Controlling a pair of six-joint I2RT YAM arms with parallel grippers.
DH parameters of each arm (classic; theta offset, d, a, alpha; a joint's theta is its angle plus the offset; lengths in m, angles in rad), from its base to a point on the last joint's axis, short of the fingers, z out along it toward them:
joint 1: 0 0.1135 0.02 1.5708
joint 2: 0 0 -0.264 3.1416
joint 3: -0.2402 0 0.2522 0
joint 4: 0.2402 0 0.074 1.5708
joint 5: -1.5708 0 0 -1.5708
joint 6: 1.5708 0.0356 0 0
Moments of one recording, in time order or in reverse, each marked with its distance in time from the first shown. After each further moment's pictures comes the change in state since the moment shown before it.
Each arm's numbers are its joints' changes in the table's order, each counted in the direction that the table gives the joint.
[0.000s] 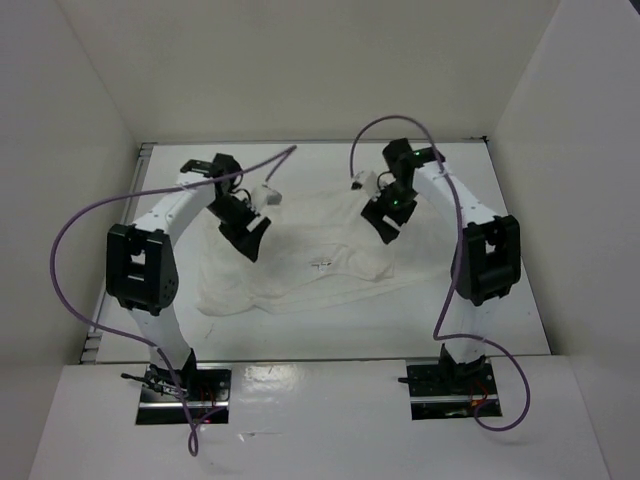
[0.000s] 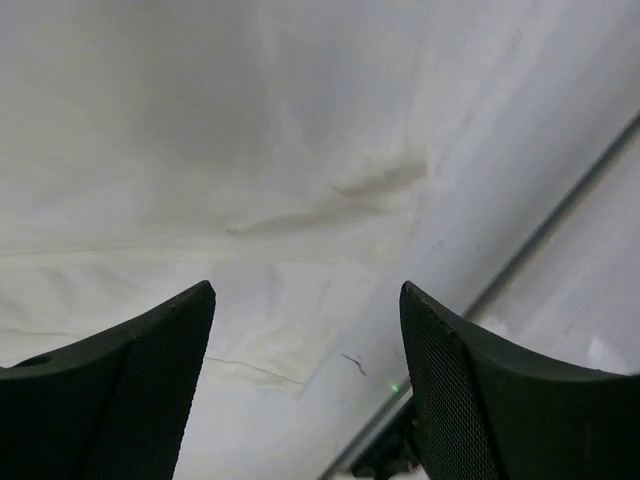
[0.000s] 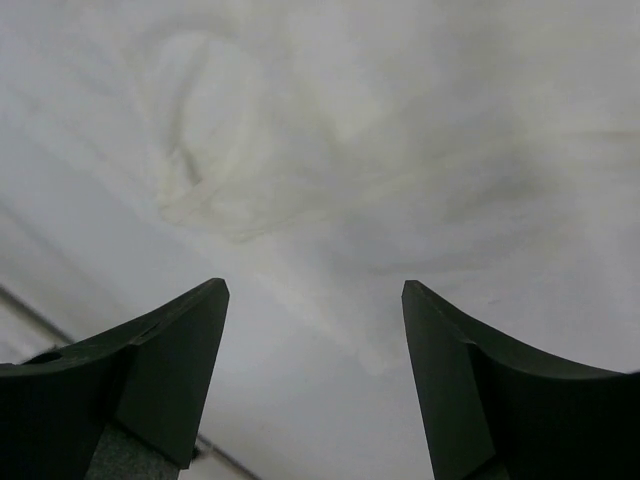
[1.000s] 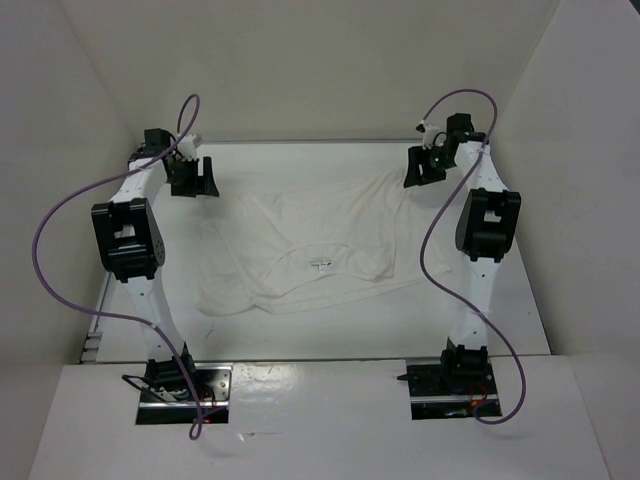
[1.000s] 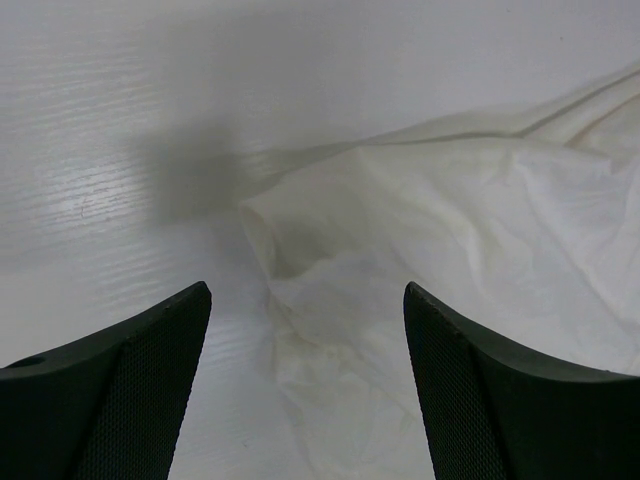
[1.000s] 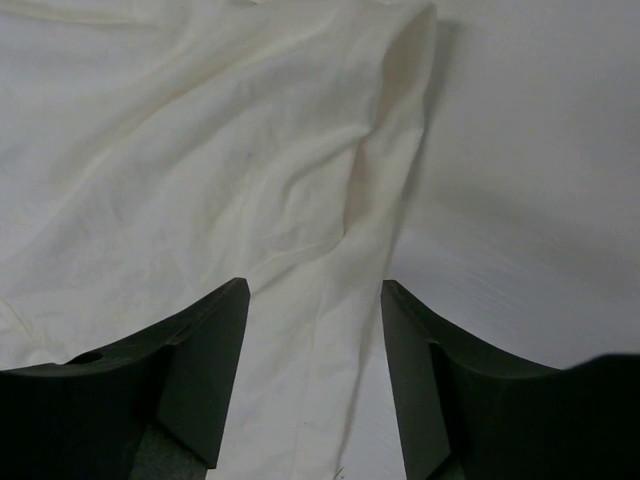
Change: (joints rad) left arm 0.435 -0.330 -0.325 -0.549 0.019 -0.494; right arm -0.431 -0.496 -0.555 -0.307 0.330 0.411
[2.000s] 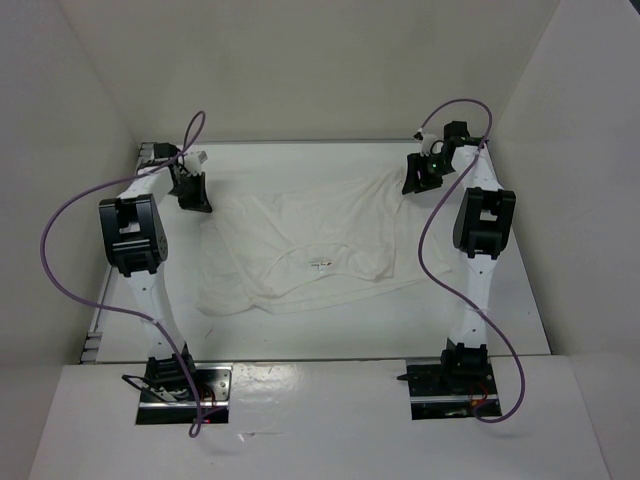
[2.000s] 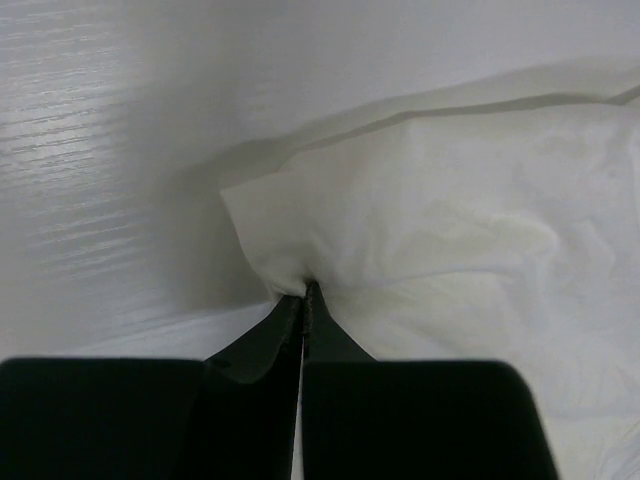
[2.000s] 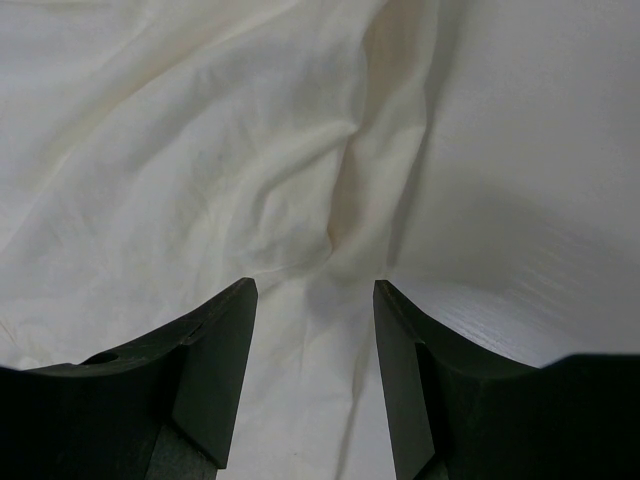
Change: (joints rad) left arm 0.002 -0.091 0.029 -0.012 0.034 -0.023; right arm -0.007 -0.095 -0.040 0.017 0.036 0.009
